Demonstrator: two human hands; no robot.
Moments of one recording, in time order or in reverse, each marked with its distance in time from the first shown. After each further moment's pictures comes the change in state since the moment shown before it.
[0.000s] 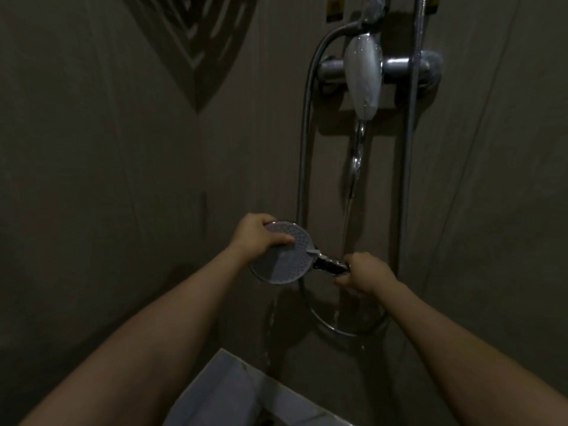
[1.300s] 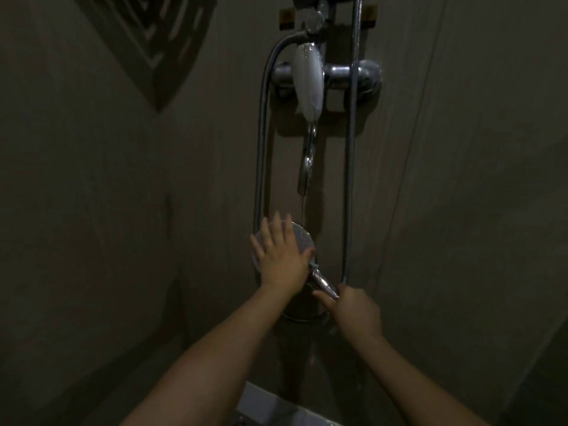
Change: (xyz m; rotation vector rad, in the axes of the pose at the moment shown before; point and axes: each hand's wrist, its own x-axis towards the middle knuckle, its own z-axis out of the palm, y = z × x) left_hand -0.044 0.034 0.122 0.542 0.168 0.194; right_hand -0.081 0.028 0.044 0.211 0.275 0.257
